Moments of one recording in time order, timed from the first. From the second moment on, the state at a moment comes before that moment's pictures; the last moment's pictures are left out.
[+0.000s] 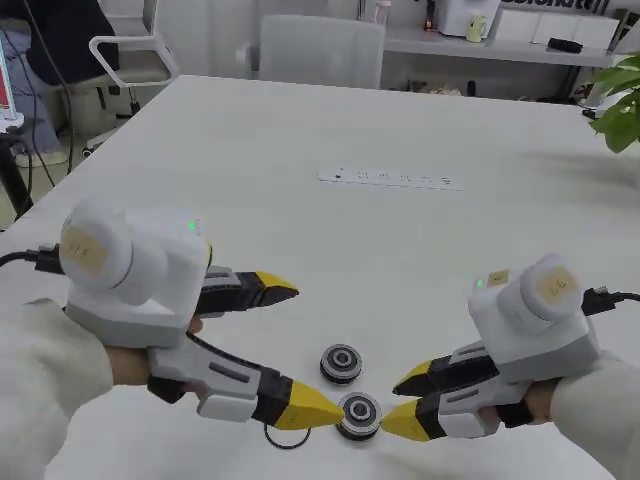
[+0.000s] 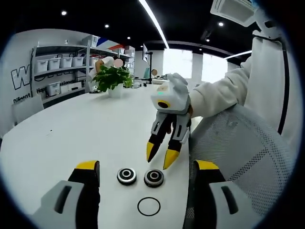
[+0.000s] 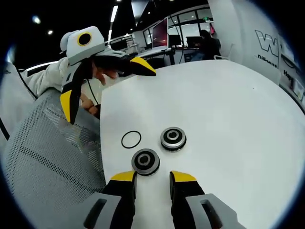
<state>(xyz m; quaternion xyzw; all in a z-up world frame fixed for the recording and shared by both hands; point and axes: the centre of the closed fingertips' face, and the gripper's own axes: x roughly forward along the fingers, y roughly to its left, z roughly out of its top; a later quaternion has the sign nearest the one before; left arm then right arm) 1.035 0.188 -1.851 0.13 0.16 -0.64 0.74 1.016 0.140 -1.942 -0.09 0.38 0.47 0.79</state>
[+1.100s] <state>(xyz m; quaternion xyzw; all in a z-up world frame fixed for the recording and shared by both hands) 1.035 0.163 -1.887 0.17 0.15 -0.66 0.72 1.019 0.140 -1.936 -0.09 0.36 0.48 0.80</state>
